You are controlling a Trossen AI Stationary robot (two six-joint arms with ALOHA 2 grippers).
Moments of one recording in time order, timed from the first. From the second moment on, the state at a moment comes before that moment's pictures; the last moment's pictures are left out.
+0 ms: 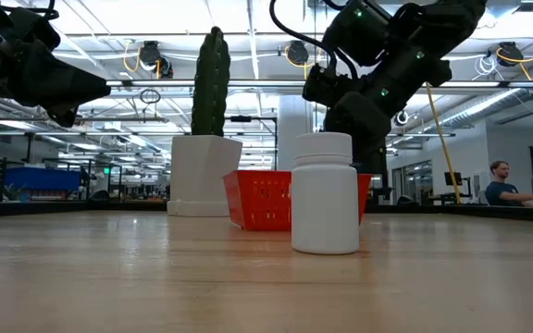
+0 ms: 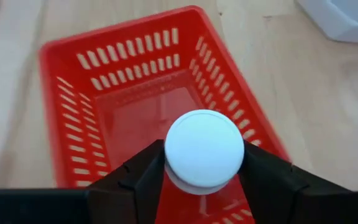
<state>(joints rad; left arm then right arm) -0.31 0.14 0.01 0.08 -0.39 -0.19 0.01 1.66 0.81 0.01 0.10 0.06</state>
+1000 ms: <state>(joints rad) -0.31 0.14 0.01 0.08 -0.39 -0.19 0.01 1.61 0.81 0.02 0.16 0.00</state>
